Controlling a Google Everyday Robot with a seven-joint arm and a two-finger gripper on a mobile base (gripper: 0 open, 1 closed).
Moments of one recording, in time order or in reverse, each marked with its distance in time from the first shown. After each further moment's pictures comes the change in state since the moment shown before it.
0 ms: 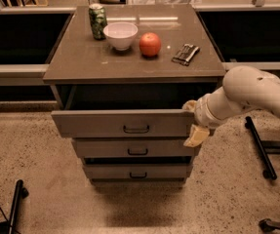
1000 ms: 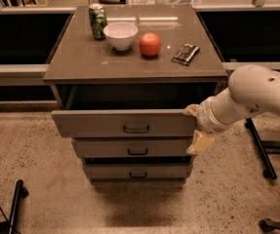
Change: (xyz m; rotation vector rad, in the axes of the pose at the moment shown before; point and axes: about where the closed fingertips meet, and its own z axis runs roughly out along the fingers) arm -0.013 0.034 -0.030 -0.034 0.007 -0.017
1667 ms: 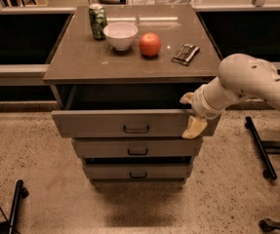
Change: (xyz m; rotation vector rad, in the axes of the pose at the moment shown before) arm 0.006 -0.055 0.019 0.028 0.019 -0.007
